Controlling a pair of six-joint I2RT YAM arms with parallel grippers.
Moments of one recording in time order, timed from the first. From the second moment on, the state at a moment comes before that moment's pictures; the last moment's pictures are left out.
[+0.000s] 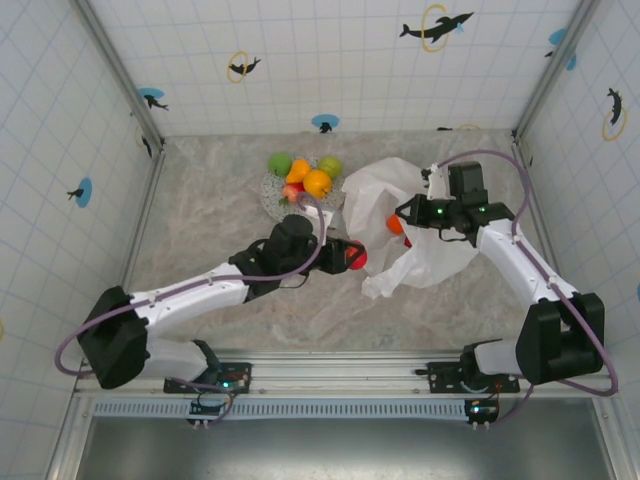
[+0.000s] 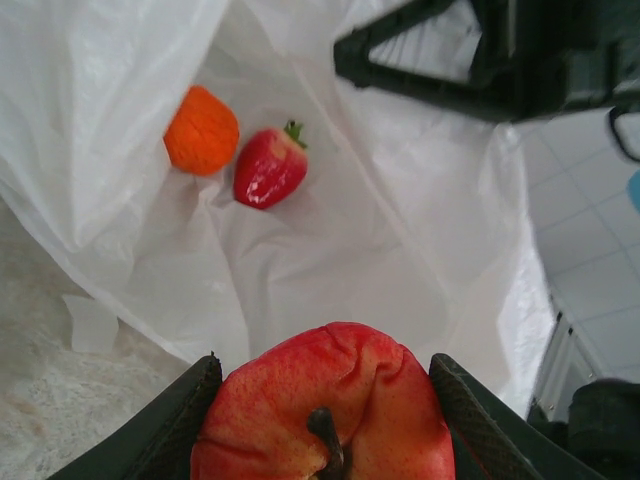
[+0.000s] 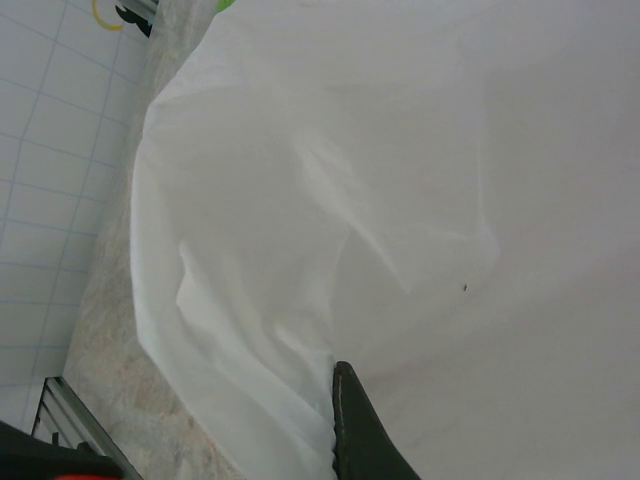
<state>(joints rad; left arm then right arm) -0.92 1.34 0.82 0.04 0.22 -0.60 0.23 1.34 1.00 -0.46 -0.59 0.37</state>
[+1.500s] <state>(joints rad) -0.94 2.11 1.26 0.54 0.18 -0.72 0.06 1.25 0.95 -0.35 -0.86 0.52</state>
